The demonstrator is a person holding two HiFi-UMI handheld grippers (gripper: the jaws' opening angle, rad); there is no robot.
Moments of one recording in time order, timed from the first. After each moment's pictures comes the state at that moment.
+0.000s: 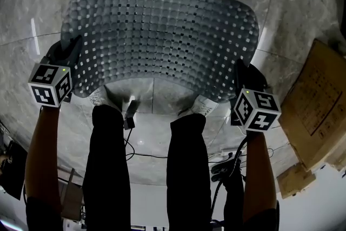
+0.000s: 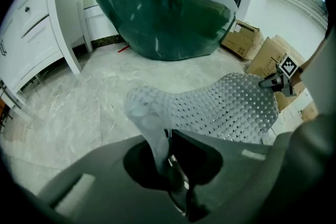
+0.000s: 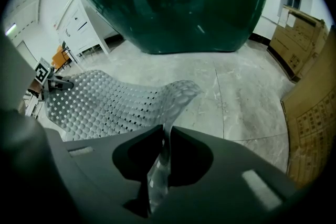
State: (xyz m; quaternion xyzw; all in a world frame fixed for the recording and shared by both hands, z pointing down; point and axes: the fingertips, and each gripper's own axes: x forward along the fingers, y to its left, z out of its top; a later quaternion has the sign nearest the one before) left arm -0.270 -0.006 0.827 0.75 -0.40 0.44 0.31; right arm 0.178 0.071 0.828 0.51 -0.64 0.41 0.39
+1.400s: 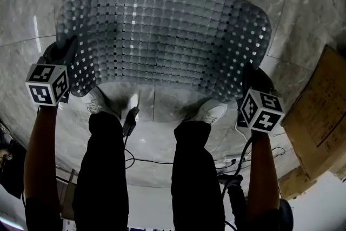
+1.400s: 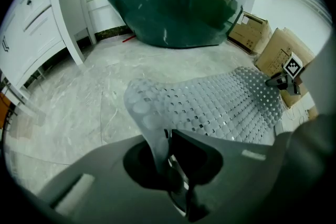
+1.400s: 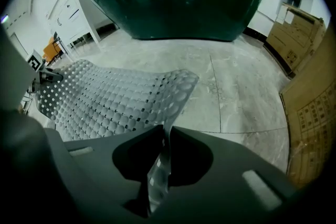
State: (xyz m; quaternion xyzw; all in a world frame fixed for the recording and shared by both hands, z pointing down) left arm -0.293 -0.005 0.881 0.72 -0.41 0.46 0.31; right arm 0.209 0.082 0.895 0.53 -0.61 0.41 0.43
